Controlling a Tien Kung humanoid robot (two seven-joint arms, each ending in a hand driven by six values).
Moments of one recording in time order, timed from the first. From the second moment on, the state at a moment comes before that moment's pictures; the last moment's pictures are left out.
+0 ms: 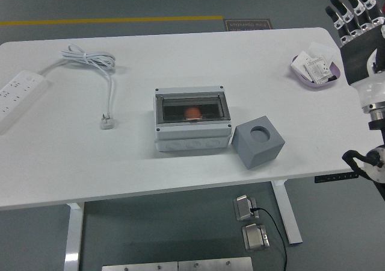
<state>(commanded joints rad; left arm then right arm) -0.01 0.20 -0.78 -0.22 0.68 -0.03 0.21 0.18 -0.50 1.29 1.68 -0.54 -0.16 0.41</state>
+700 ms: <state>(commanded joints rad) -0.03 0.20 -0.78 -0.22 0.68 -0.03 0.21 0.18 -0.51 1.33 1.68 -0.64 -0.20 0.38</state>
